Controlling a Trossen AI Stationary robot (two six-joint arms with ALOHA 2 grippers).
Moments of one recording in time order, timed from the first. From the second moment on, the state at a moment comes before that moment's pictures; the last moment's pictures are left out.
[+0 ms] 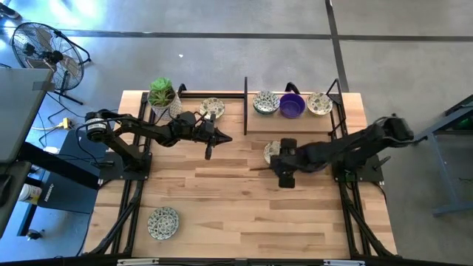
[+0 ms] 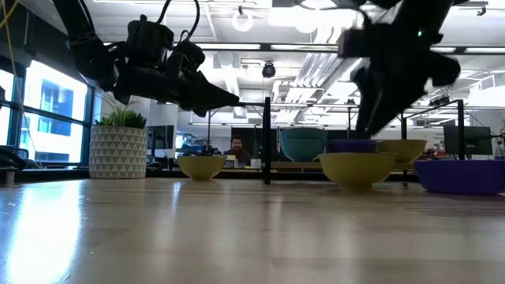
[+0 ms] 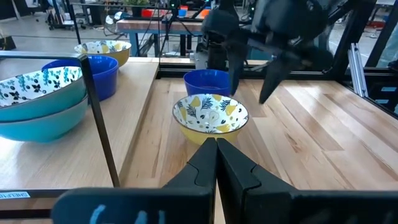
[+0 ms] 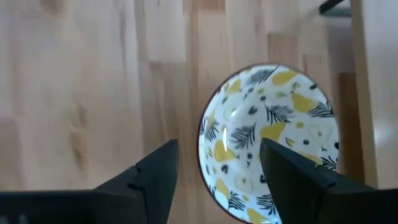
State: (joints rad) left arm 0.34 1.54 0.51 0.91 0.40 0.04; right arm 0.20 1.45 0.92 -0.68 0.32 0.19
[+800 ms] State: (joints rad) left arm 0.34 1.54 0.51 0.89 0.40 0.04; right arm 0.18 1.65 0.96 -0.70 0.37 0.23
